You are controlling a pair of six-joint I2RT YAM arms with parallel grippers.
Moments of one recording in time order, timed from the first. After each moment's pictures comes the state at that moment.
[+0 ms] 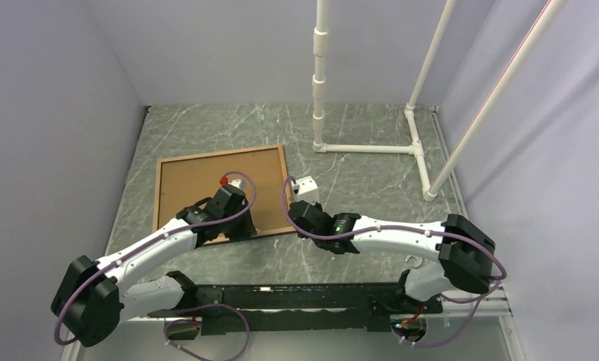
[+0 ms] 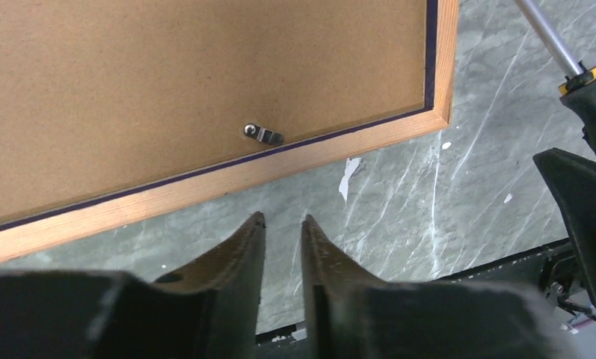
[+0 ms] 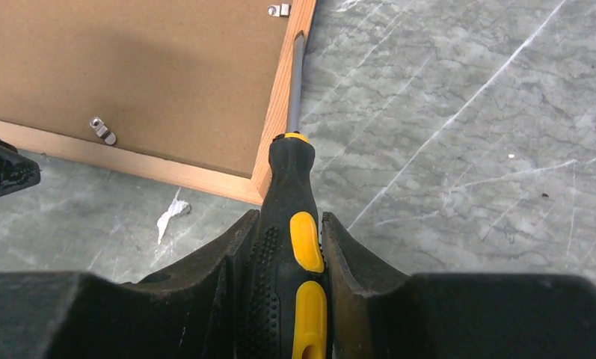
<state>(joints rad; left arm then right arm) -0.66 1.07 0.62 -0.50 -0.01 -0.74 1.14 1.42 0.84 -0.24 0.56 0.55</state>
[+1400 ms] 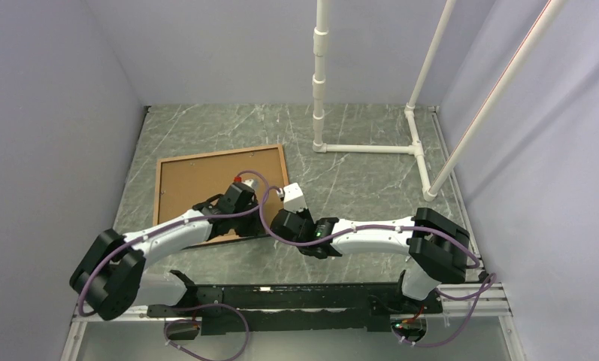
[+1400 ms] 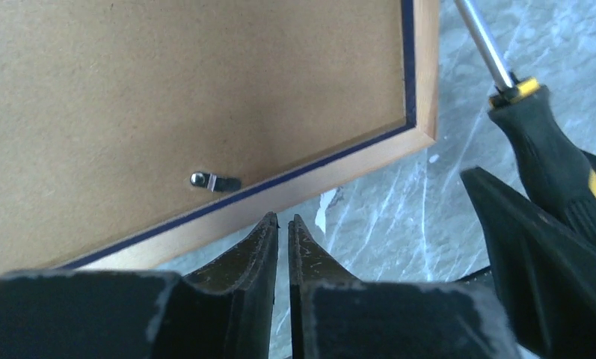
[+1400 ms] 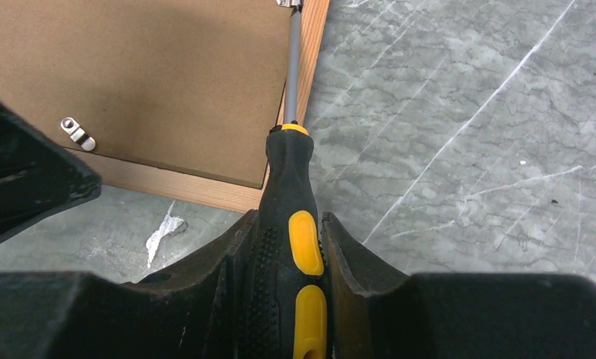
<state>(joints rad) -0.65 1.24 0.61 -0.31 0.09 -0.70 1.21 1.60 0.91 -0.23 0.68 0.56</state>
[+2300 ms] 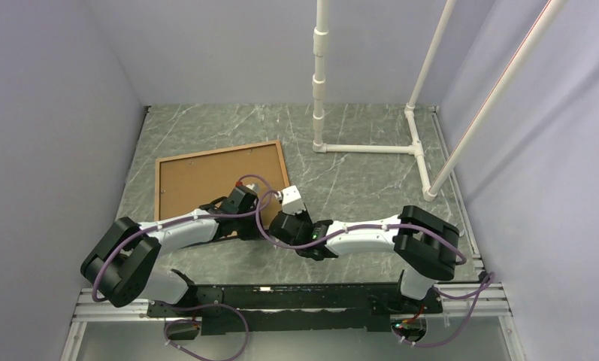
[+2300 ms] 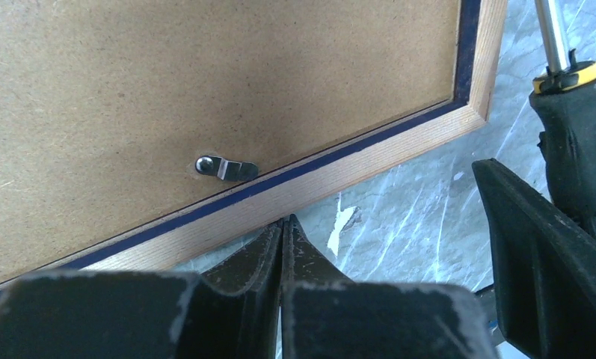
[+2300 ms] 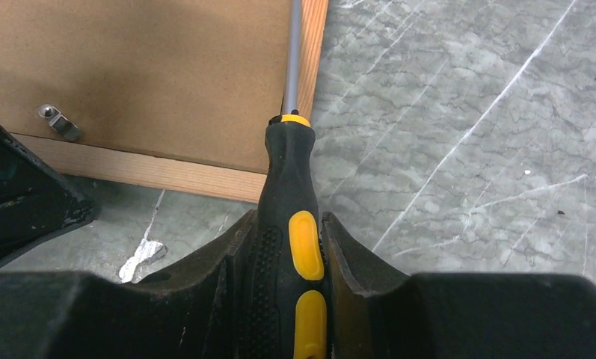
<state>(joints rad) -0.65 1.37 0.58 -0.20 0.11 -0.75 1.21 1.67 0.89 -0.13 0.73 0.52</state>
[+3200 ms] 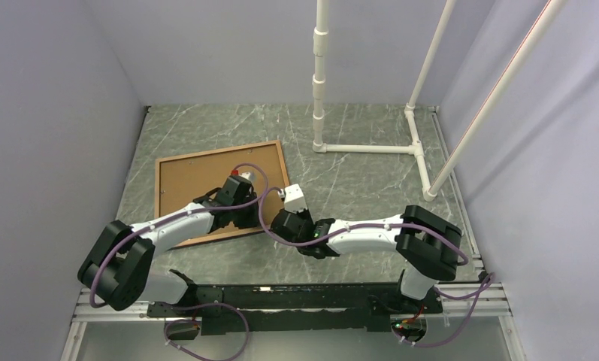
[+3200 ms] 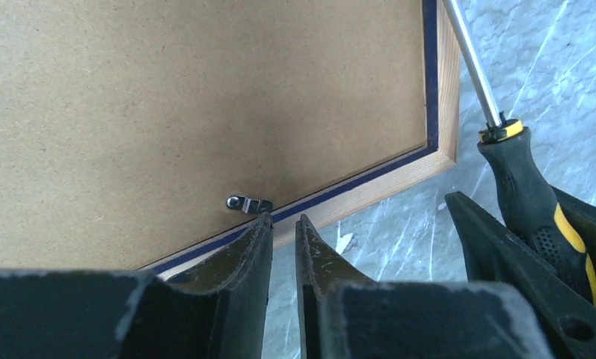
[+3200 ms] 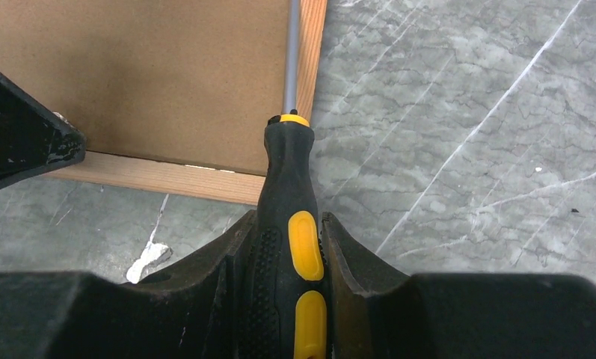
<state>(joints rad) -0.58 1.34 0.65 -0.25 0.09 -0.66 1.19 1.65 0.88 -0.13 0.69 0.56</state>
